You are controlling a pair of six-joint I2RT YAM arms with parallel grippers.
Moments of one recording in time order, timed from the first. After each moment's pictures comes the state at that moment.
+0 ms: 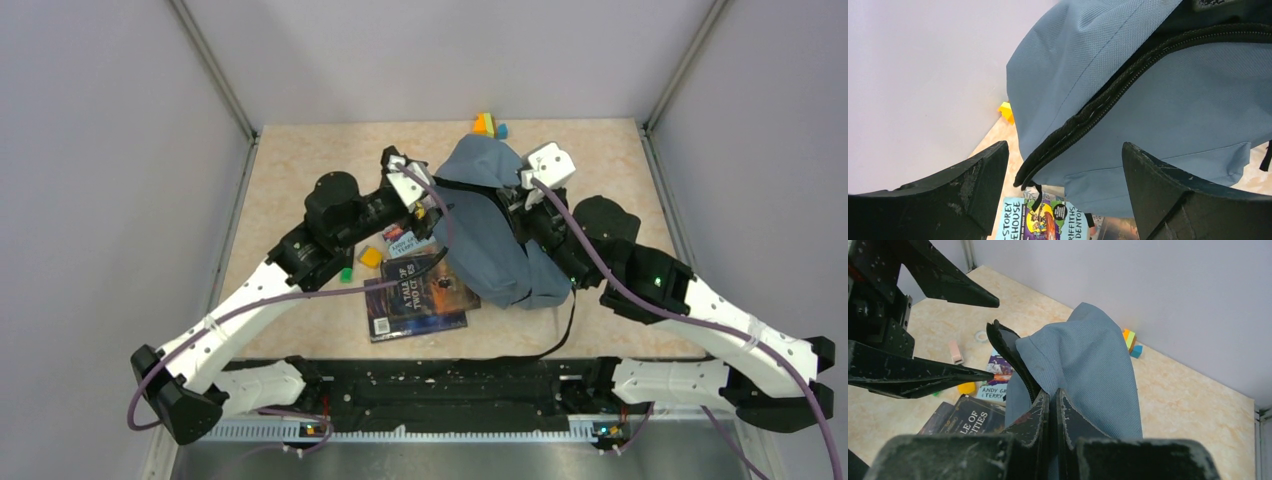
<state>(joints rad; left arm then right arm) -0.72 1.10 1.13 -0.05 0.23 0.34 1.11 0.98 1.31 -0.39 0.60 -0.12</state>
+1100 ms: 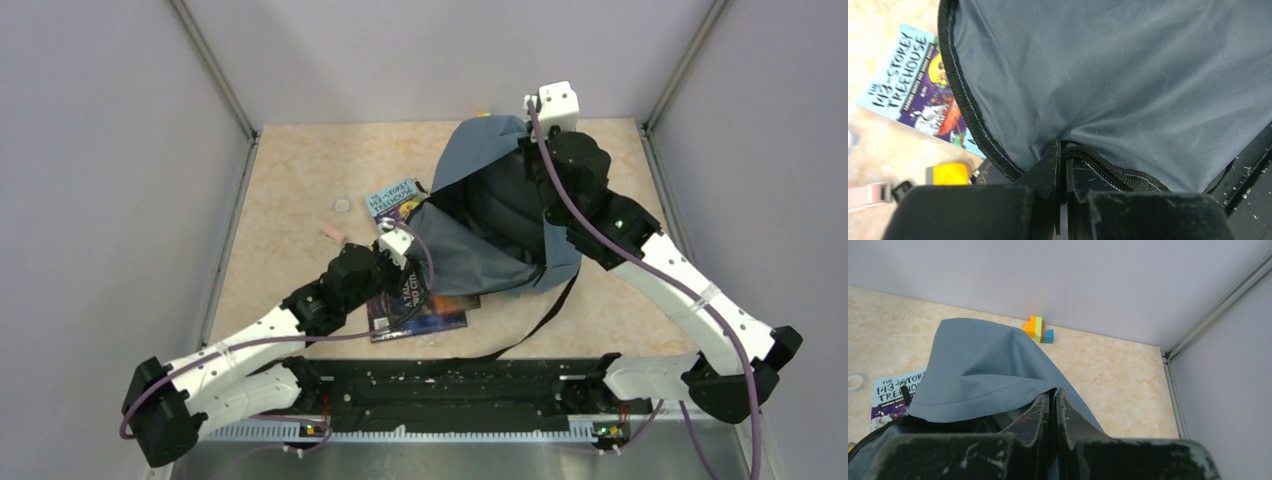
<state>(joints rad) -0.82 0.92 0.61 -0.03 -0.05 0.00 0.79 1.21 1.47 -0.37 0.72 -0.12</state>
